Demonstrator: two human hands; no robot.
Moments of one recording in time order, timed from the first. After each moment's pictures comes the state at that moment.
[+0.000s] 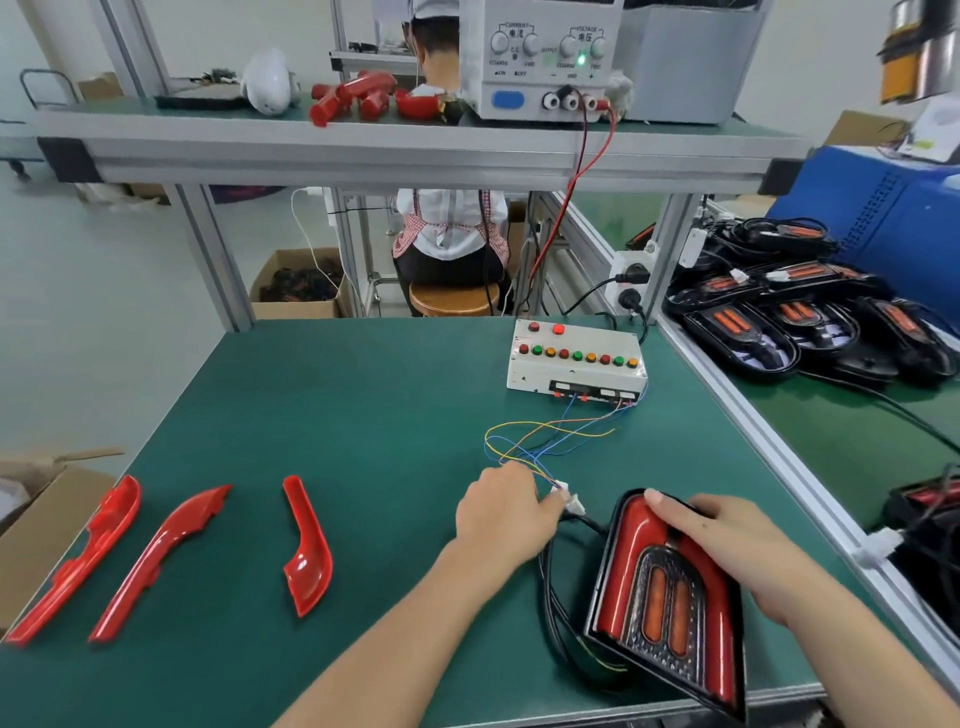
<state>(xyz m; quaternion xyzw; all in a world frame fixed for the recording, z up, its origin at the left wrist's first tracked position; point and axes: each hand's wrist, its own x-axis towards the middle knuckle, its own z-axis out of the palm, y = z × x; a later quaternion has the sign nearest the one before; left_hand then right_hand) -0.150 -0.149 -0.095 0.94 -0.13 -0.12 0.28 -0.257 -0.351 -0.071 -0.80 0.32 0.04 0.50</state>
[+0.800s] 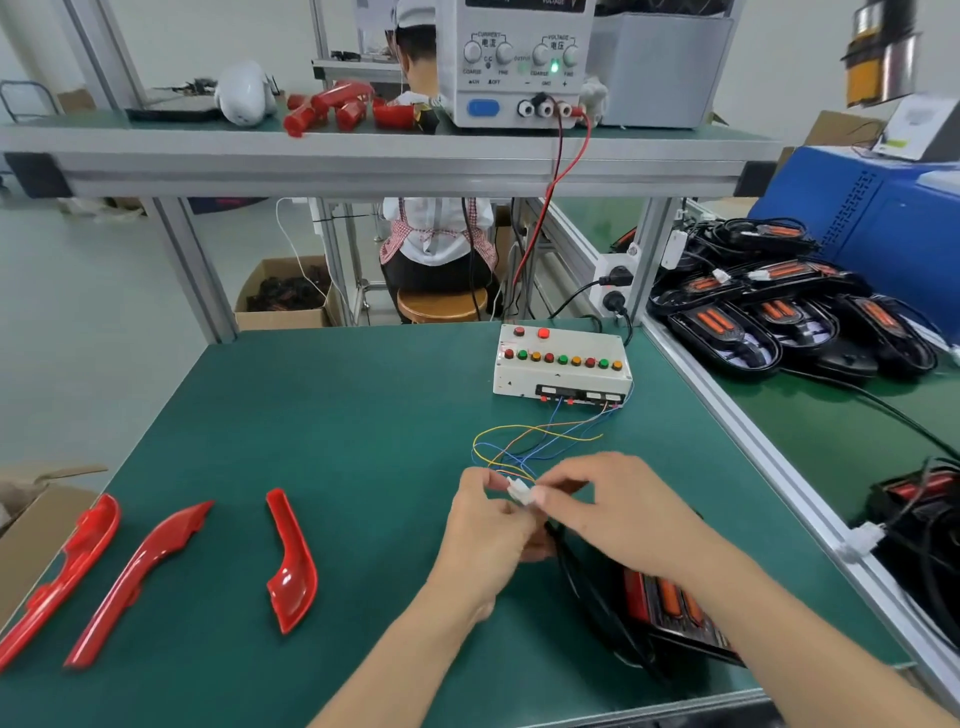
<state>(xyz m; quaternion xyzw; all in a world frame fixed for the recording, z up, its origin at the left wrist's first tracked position) -0.176 -0.136 -0.092 0.66 -0.02 -0.23 0.72 -0.216 -0.287 -0.044 -0.96 0.03 -0.01 0.29</state>
